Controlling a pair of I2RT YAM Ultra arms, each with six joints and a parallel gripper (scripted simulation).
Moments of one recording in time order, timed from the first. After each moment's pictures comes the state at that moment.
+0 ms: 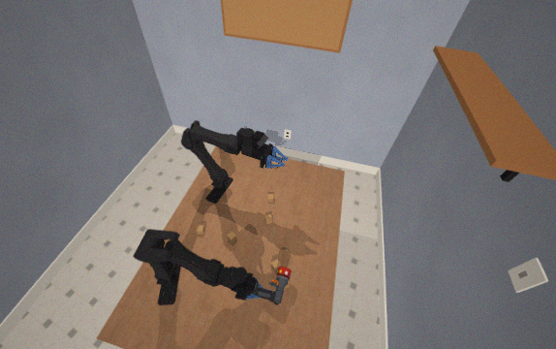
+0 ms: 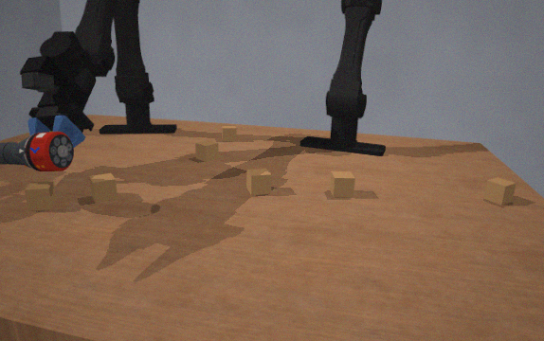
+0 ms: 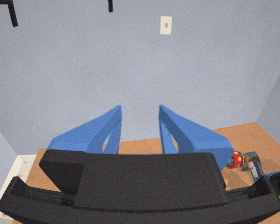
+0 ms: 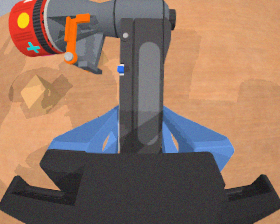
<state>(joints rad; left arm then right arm) 0.00 1.05 1.05 0.00 0.00 0.00 -0.22 1.65 0.64 0.30 0.01 0.17</state>
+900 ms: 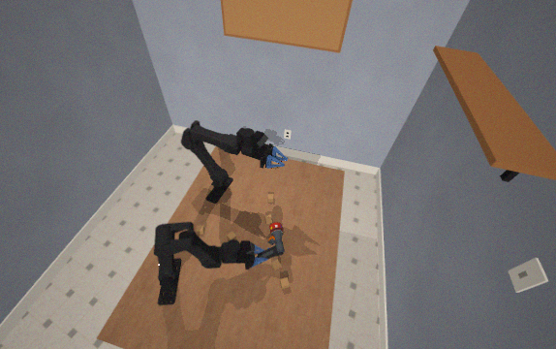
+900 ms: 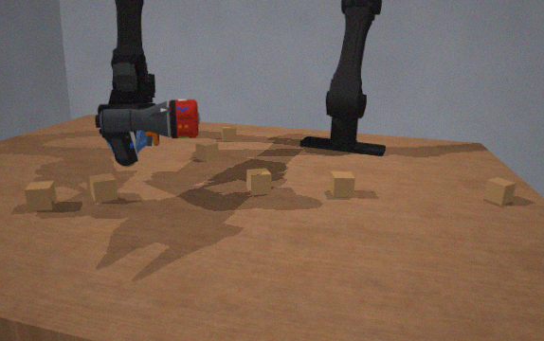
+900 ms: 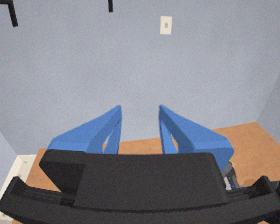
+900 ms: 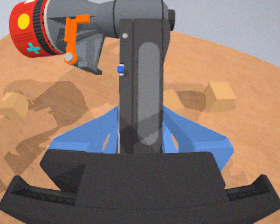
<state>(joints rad) 0.00 1.05 1.05 0.00 0.00 0.00 0.16 1.82 0.50 0.97 0.05 0.02</state>
